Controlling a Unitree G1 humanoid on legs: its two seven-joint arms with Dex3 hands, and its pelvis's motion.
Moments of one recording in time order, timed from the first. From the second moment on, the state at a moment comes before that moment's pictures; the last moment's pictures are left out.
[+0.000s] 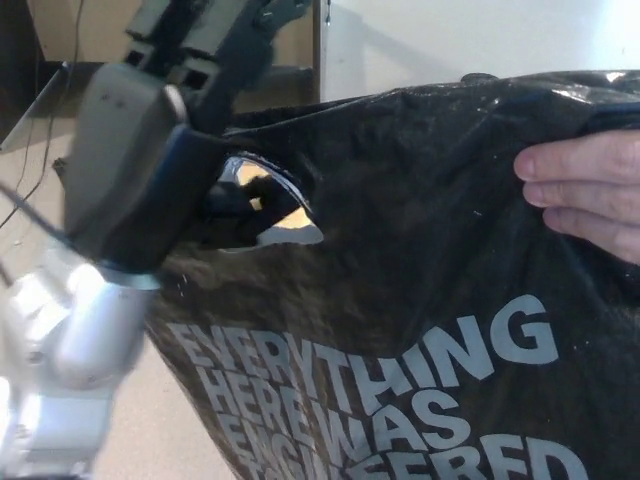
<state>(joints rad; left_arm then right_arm) -0.51 0.29 -0.08 -0.38 0.62 -0.21 0.04 0.00 -0.36 0.06 1.07 -0.27 -0.65 -0.26</state>
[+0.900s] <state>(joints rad) -0.82 0.08 -0.22 -0.07 0.83 -0.16 0.40 -0.01 -0.36 0.09 1.05 -0.28 -0.65 -0.26</state>
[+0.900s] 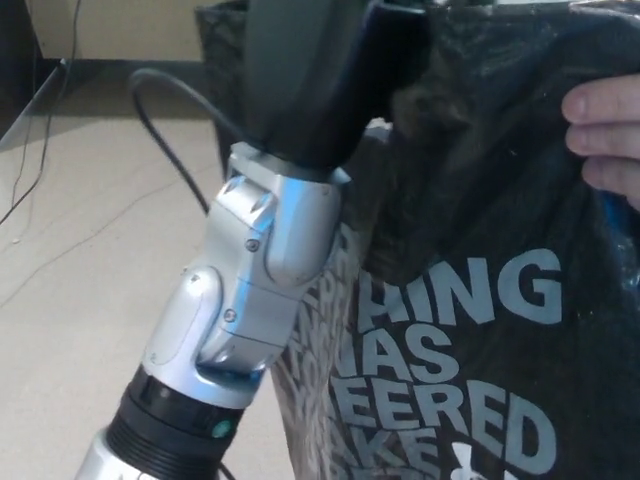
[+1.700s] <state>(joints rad) -0.56 0.27 0.00 -0.20 0.76 -0.34 0.58 -0.01 -0.37 0.10 1.05 -0.27 -0.66 -0.22</state>
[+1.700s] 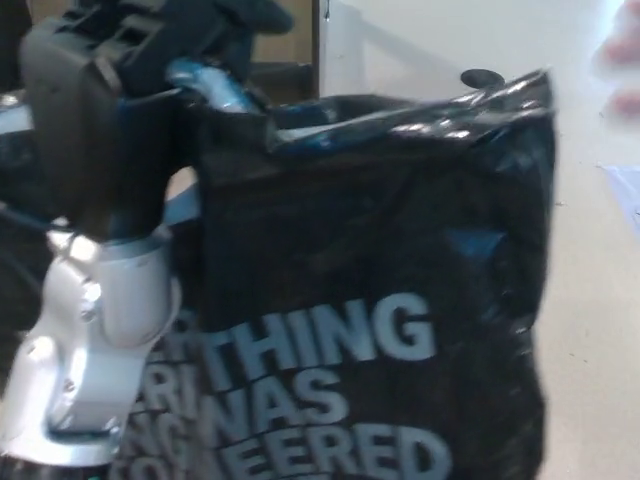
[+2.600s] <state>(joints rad) 0.17 0.37 0.25 -0.13 0.67 -0.69 0.66 -0.01 -0.37 0.10 1.04 -0.27 -0.65 -0.21</state>
